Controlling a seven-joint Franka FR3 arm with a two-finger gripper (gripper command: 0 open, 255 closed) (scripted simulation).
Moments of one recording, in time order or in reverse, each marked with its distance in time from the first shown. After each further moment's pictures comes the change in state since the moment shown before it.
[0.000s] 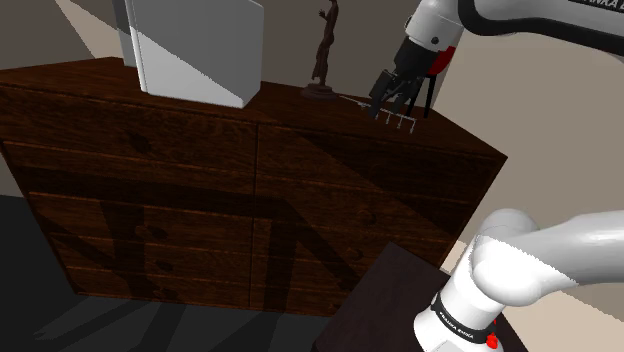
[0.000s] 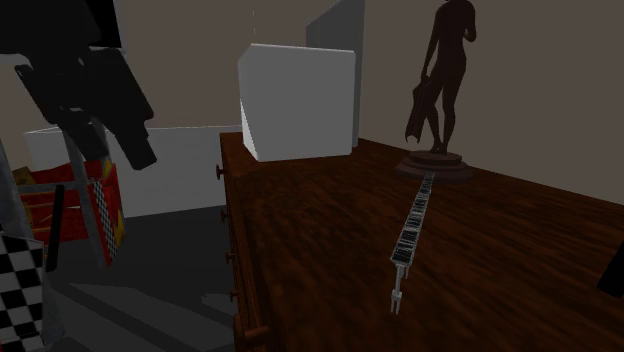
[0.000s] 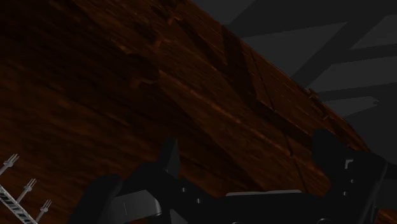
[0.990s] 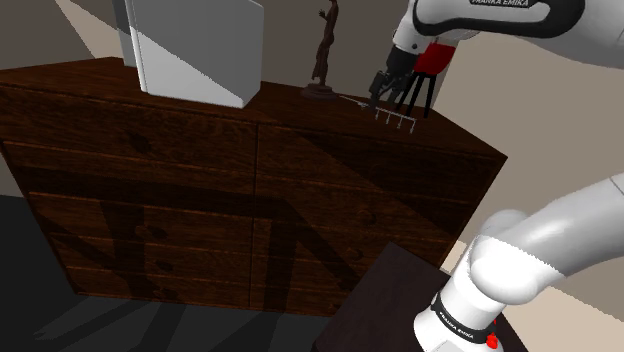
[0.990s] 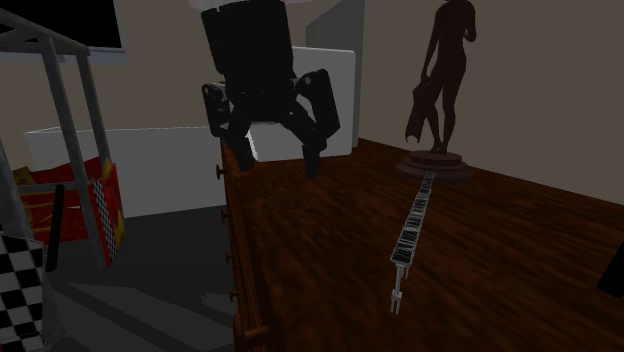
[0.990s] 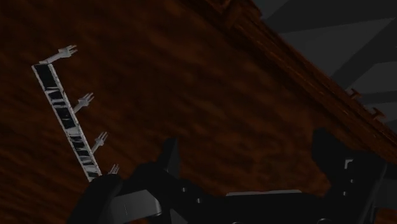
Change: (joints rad) arm -0.047 0.326 -0.245 0.212 -0.085 0.063 -0.266
